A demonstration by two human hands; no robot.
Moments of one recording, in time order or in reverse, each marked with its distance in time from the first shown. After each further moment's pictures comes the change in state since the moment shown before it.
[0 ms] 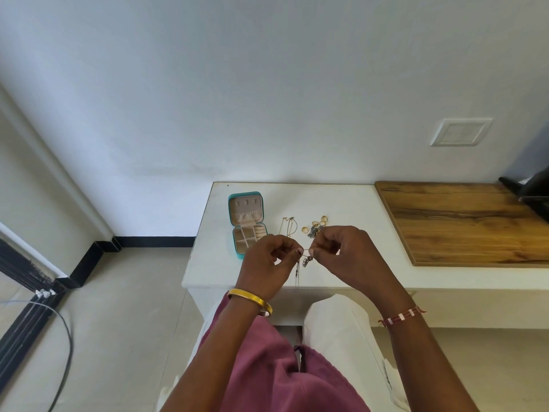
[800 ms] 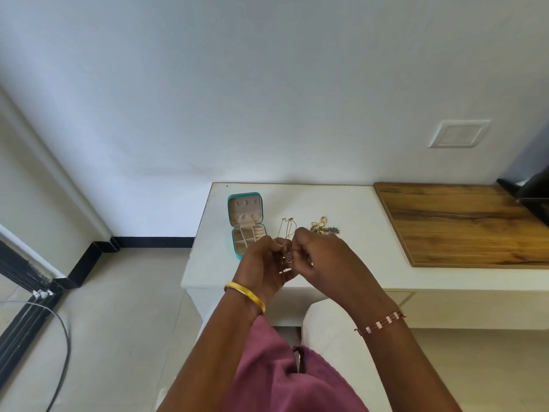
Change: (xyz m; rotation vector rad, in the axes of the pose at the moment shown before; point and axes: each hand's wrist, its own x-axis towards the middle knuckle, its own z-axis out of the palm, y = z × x) left_hand 0.002 0.010 -0.005 -1.013 -0.169 -0.598; right_hand -0.004 -0.020 0.015 -0.342 -0.057 -0.306
